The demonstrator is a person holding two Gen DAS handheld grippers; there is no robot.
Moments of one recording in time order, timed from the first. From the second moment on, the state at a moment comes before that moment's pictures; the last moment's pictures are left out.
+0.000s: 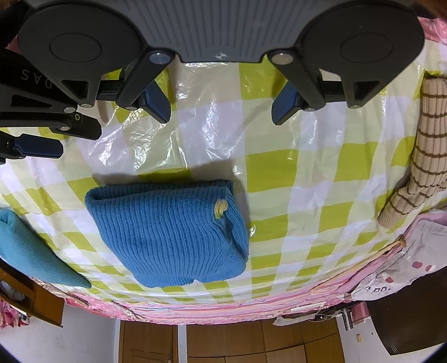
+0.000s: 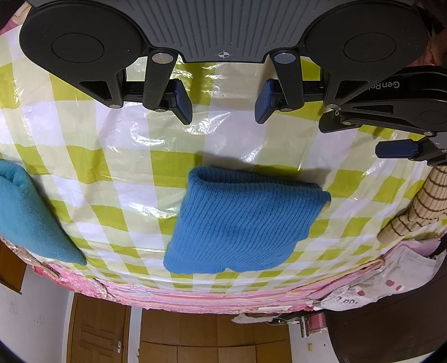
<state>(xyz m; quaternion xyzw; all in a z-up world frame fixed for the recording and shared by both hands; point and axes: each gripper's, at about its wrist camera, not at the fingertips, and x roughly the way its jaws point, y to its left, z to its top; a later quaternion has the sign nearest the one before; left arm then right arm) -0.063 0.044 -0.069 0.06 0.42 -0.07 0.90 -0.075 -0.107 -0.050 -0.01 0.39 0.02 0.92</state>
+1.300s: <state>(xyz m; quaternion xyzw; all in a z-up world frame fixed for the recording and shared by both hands) -0.065 0.044 -0.069 0.06 0.41 -0.07 0.91 -0.075 -0.107 -0.051 -0.01 0.39 0.02 0.92</state>
